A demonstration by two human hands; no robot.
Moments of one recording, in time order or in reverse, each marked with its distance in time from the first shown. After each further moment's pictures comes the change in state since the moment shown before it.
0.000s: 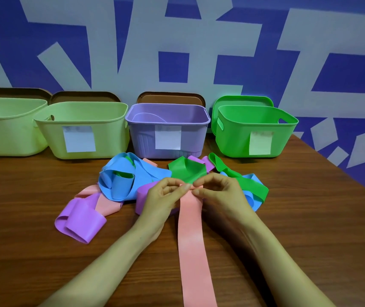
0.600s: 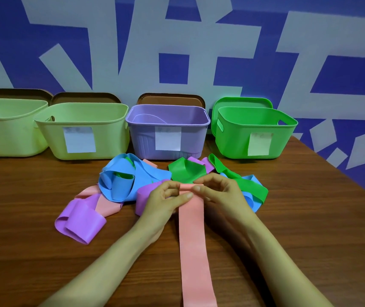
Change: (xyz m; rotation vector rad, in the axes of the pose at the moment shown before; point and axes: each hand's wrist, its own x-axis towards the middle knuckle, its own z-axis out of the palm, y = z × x) left_hand -0.002 -0.003 0.000 0.003 -0.049 -0.057; right_hand -0.003 -0.002 -0.002 0.013 -0.011 -0.001
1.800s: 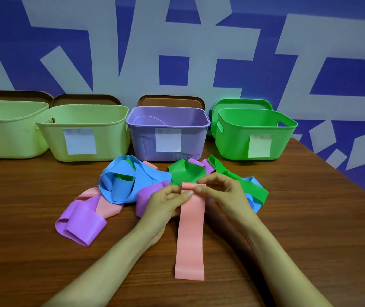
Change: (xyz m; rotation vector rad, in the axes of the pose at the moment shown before) left_hand -0.001 -0.001 -0.001 -0.009 -0.055 -0.042; right_hand -0.009 -0.015 0.005 -0.042 0.014 -0.047
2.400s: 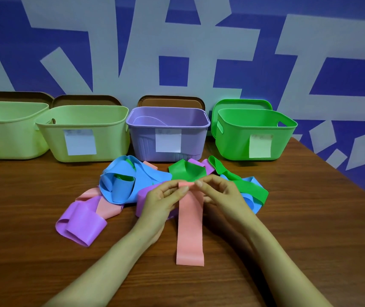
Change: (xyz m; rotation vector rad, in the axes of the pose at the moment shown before) left_hand 0.000 0.004 -0.002 -0.064 0.061 0.073; right_hand -0.004 -0.002 0.002 -0.052 -0.067 0.038
